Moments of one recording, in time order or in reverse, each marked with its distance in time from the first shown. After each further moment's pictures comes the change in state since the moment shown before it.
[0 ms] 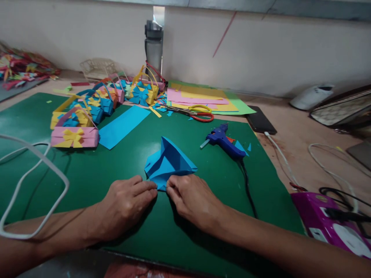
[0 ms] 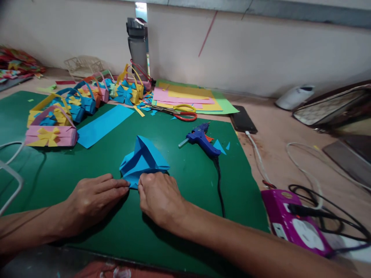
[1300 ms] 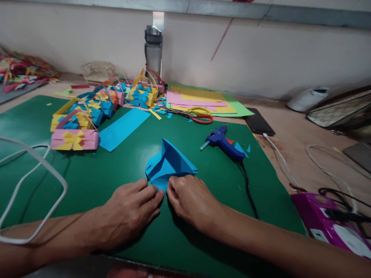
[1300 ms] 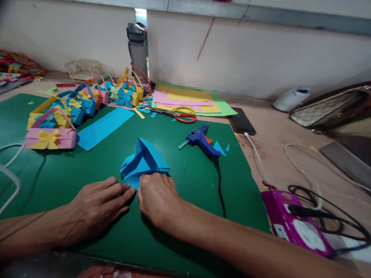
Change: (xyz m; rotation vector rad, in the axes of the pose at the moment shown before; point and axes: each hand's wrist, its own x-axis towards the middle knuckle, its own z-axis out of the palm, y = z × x) left_hand 0.009 0.010 -0.003 0.126 -0.060 0.078; right_hand 0.005 -0.011 -0.003 -0.202 -0.110 0.075
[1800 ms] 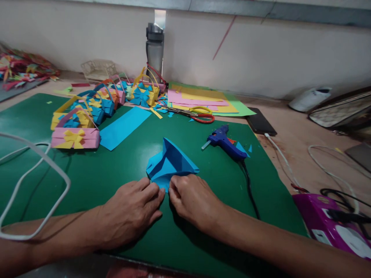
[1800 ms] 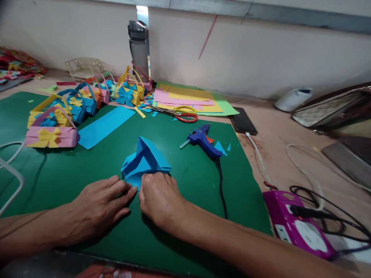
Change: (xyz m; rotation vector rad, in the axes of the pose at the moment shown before) left_hand 0.000 0.001 -0.001 0.020 -0.188 -0.029; right_hand 0.001 0.003 0.001 0.027 0.042 0.012
